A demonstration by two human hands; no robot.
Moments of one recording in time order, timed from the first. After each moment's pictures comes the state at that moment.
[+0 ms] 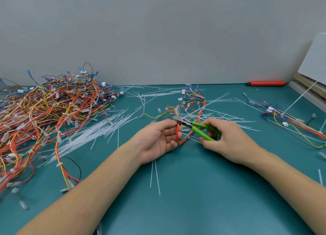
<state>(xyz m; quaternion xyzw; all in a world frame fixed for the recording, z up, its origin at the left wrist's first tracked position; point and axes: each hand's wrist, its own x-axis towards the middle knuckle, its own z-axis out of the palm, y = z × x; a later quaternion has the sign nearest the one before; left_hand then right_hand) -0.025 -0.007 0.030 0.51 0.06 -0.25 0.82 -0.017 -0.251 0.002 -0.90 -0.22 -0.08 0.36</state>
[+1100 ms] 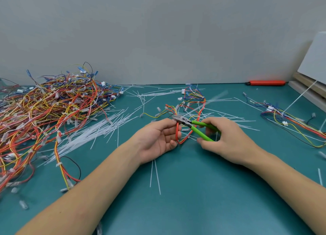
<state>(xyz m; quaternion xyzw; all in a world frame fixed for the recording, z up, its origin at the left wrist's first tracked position) -0.023 -0.006 0.029 0.51 0.05 -0.26 0.82 -0.021 -0.248 0.003 -0.90 -0.23 -0.11 0.34</state>
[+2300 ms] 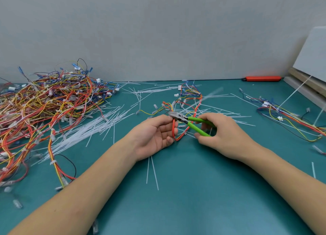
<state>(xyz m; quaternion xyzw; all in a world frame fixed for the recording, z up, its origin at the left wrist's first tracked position) -0.021 -0.006 0.026 0.51 0.05 -0.26 0.82 -0.022 -0.247 0.005 -0.91 -0.21 -0.10 0.34</state>
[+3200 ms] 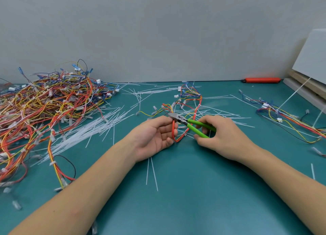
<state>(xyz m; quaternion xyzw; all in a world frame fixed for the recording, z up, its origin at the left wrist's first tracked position) -0.023 -0.006 0.028 0.52 0.05 -0.25 0.82 -0.019 -0.247 0.001 -0.91 -0.21 -0.10 0.35</state>
